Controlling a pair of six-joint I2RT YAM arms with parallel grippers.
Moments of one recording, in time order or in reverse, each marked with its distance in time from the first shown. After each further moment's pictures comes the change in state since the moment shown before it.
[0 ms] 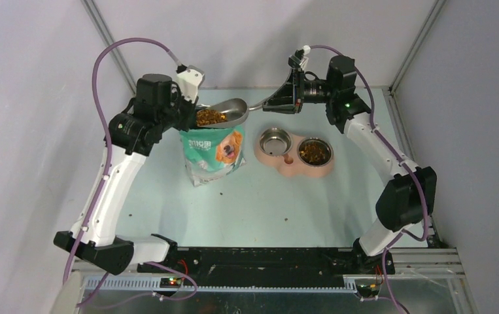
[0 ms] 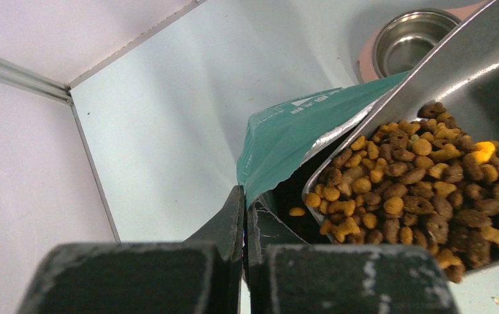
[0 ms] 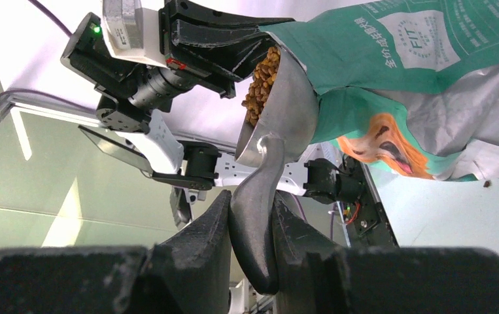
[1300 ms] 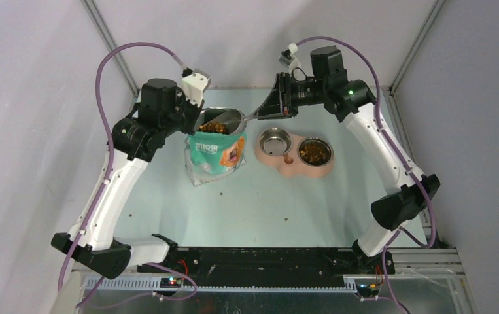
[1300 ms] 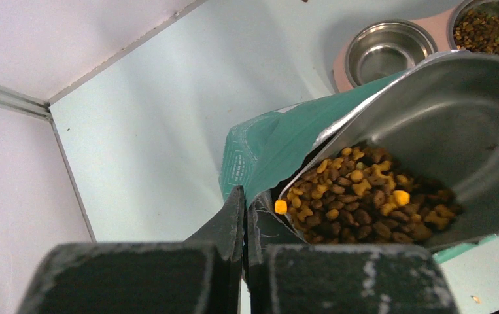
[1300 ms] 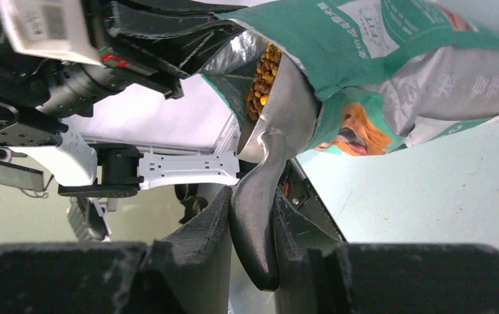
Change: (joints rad) left arm -0.050 -0.029 -0.050 0.047 0.015 -0.028; right arm 0.133 0.034 0.393 -0.818 0.306 -0.520
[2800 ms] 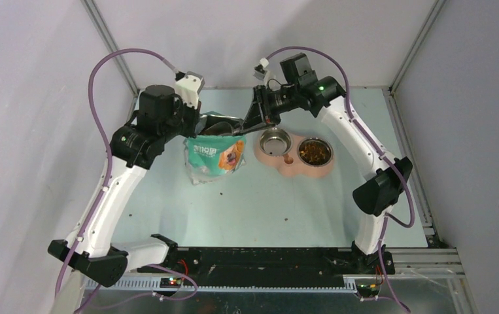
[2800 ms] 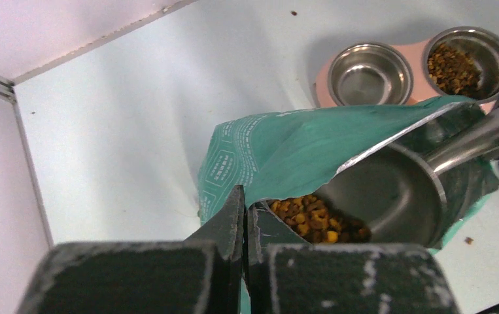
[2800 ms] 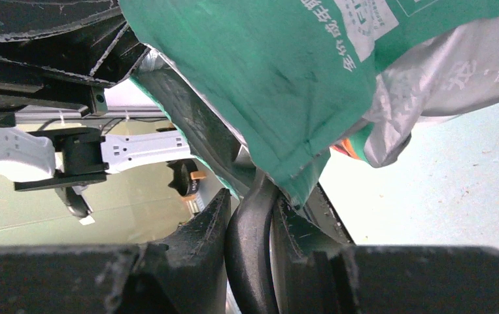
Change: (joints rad) left arm 0.002 -0.060 -0.095 0.073 0.007 -0.155; right arm 0.107 0.196 0.145 -0.167 0.015 -0.117
